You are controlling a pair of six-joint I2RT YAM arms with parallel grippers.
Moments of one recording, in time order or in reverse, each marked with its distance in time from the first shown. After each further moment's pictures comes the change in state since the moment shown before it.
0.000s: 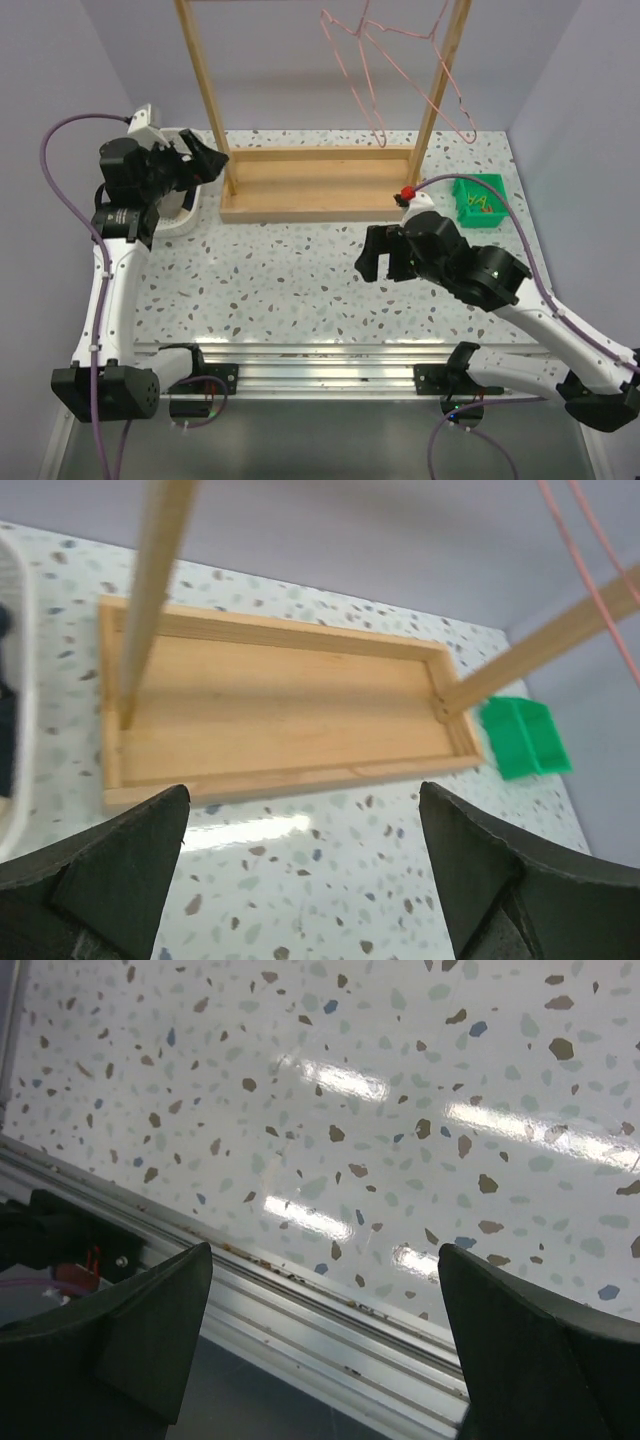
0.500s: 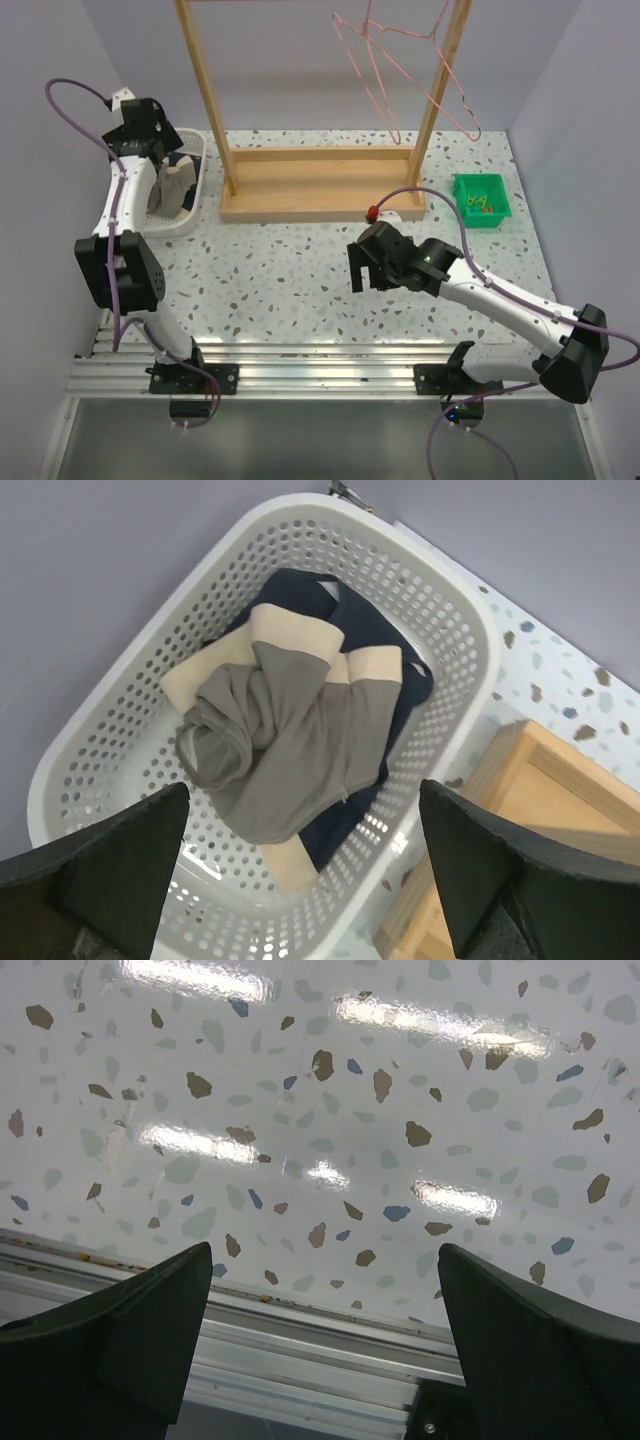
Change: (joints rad) left arm 0.059 0.645 0.428 -0.096 -0.745 0.070; right arm 0.005 0.212 -0.138 0.010 0.086 0.032
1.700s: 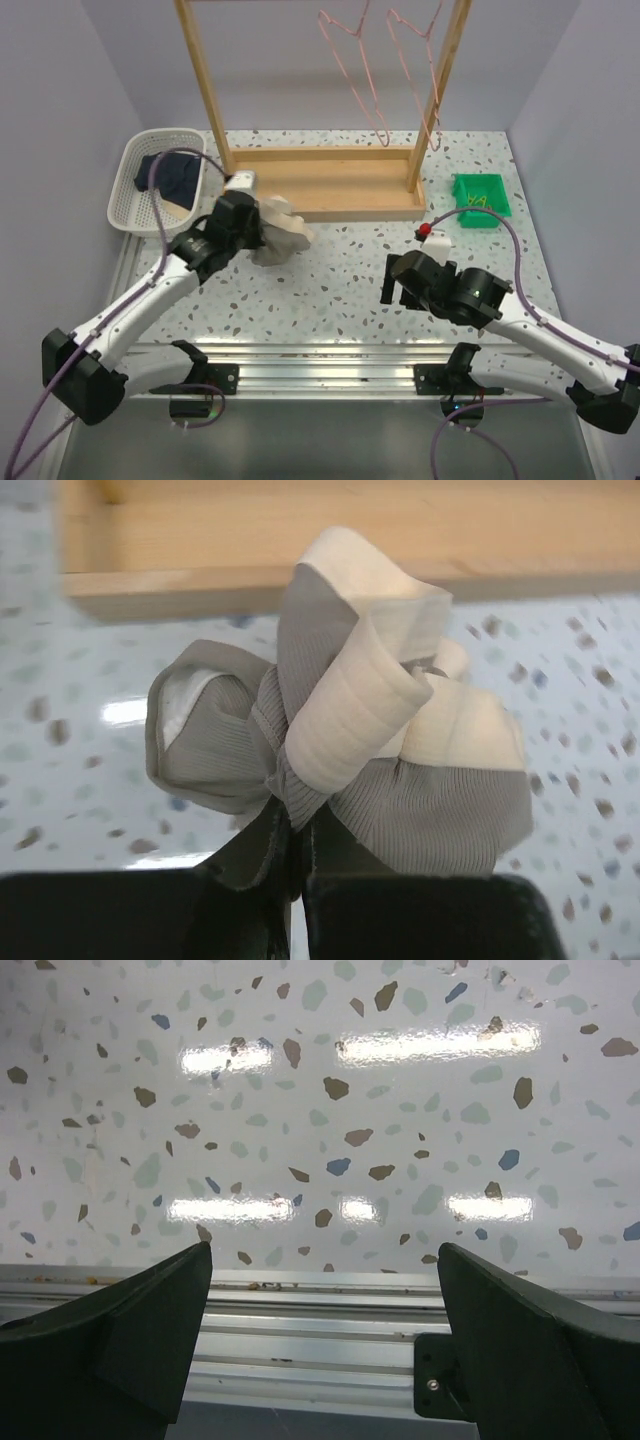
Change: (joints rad) left arm -0.794 -0.644 -0.706 -0.011 0.111 -0.069; right arm 0.081 -0.317 -0.108 -0.201 0.191 0.306
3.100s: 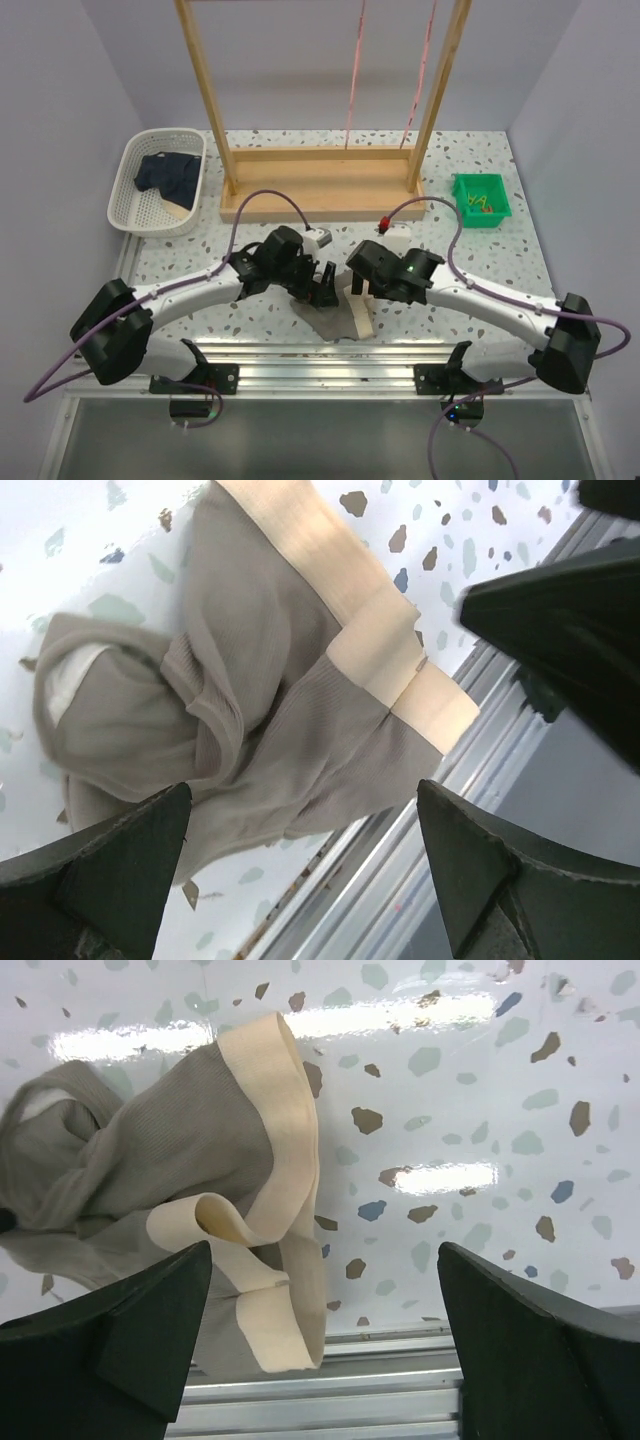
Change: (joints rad) left arm -0.147 0.178 -0.226 0.305 0.645 -0.019; right arm 0.005 0.404 0.048 0.166 0.025 0.026
